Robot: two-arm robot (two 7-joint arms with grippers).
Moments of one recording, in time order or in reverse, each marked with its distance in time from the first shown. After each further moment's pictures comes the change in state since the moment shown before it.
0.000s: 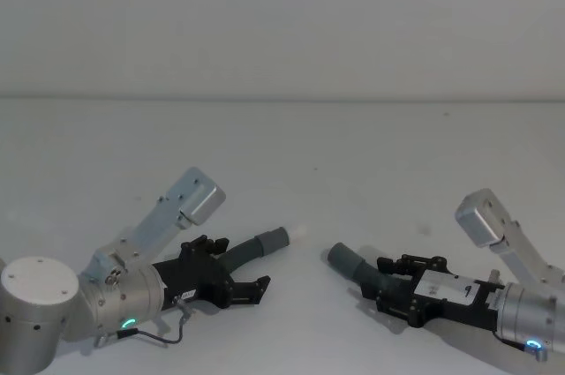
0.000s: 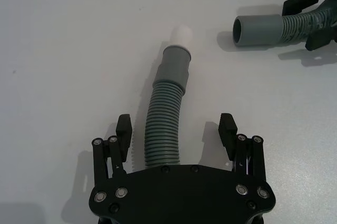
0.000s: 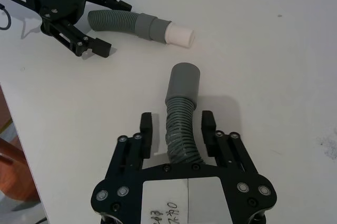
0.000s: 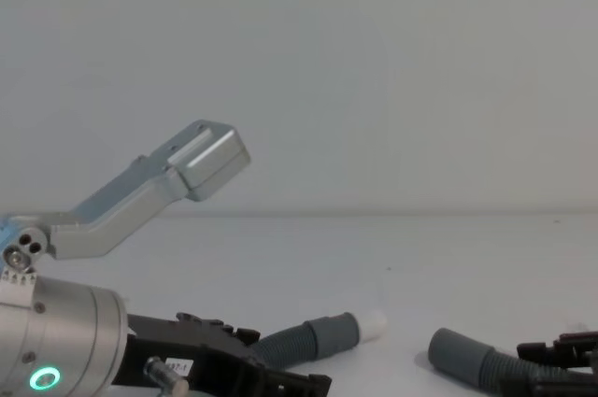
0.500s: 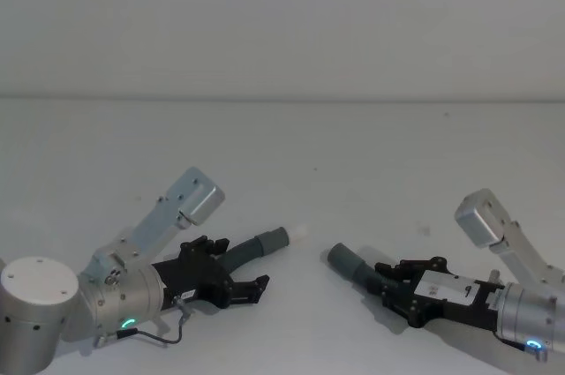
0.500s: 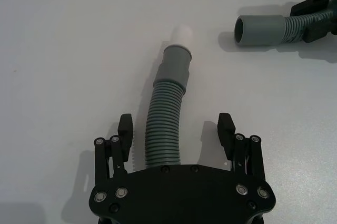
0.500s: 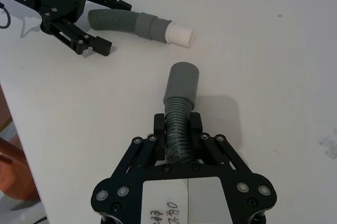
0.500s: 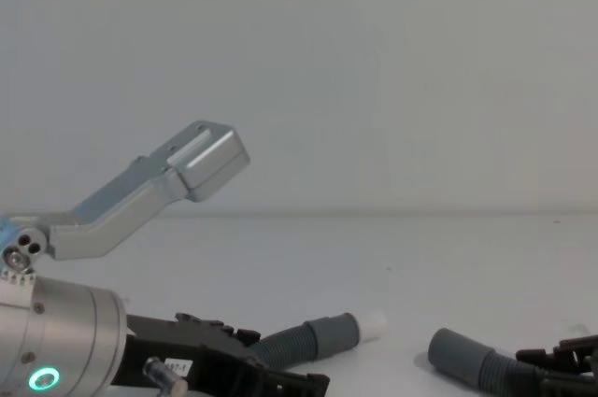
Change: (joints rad) left arm 0.000 0.001 0.000 0.001 0.000 0.001 0.001; right arm 0.001 0.001 -0.002 0.001 -0.002 -0.001 0.000
